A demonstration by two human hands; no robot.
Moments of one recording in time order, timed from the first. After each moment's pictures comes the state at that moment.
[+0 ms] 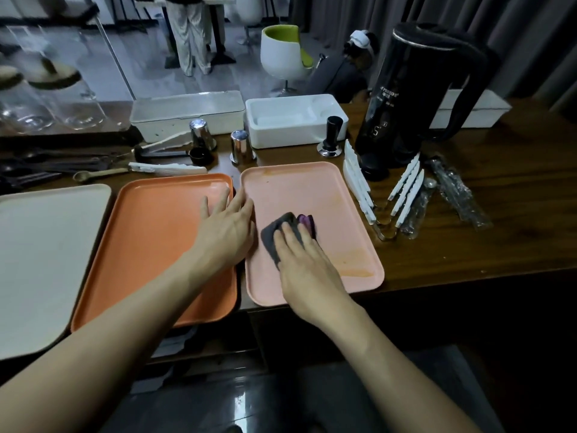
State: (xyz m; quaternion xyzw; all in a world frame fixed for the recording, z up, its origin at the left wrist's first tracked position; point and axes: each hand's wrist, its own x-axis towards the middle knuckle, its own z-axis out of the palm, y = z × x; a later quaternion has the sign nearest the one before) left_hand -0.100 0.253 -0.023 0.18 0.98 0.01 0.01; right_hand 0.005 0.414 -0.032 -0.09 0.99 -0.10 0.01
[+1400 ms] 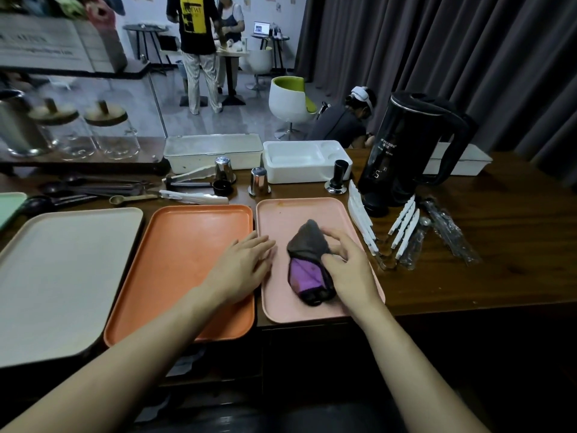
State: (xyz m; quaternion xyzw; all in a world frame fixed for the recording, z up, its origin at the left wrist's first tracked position) left_hand -0.075 0.227 -0.023 0.25 0.94 0.21 0.01; right_hand 0.004 0.442 0.019 0.10 0.78 -0.62 -0.07
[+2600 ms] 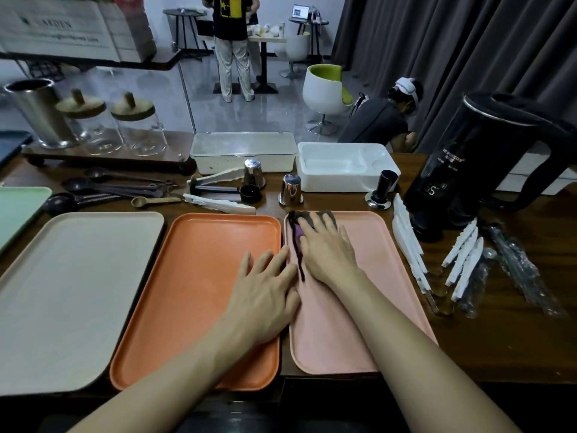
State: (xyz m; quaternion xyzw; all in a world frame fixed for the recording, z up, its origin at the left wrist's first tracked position) left_hand -0.074 0.235 -0.026 0.20 0.98 0.08 -0.02; right_hand -0.159 0.394 -0.025 -0.06 1.00 -0.07 0.01
